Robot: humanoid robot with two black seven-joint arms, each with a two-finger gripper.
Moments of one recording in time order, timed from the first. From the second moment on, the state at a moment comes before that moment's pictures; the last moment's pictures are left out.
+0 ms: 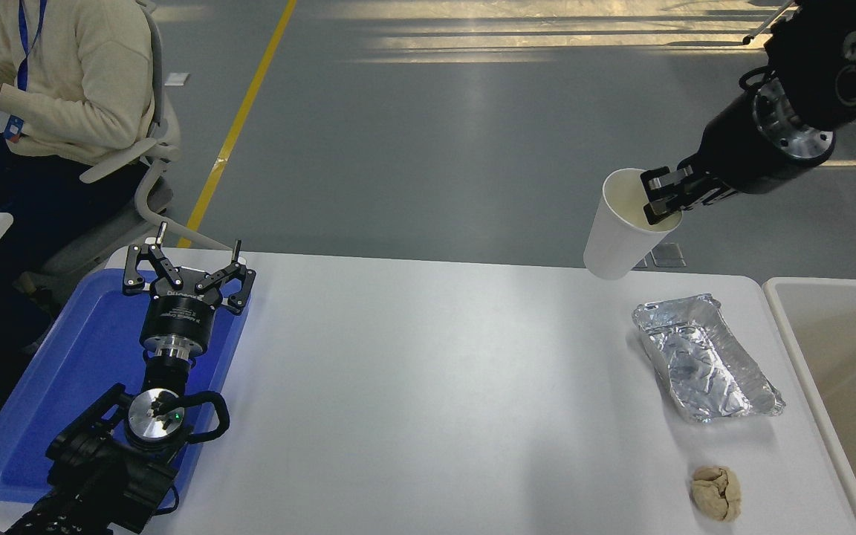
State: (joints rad) left arm -0.50 0.10 -1.16 -0.54 -0.09 -0.64 -0.35; right arm 2.33 -0.37 -1.30 1.37 -0.43 0.58 0.23
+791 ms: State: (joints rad) left arm -0.50 0.10 -1.16 -0.54 -0.09 -0.64 -0.35; right arm 2.24 -0.74 -1.49 1.21 -0.62 0.59 0.23
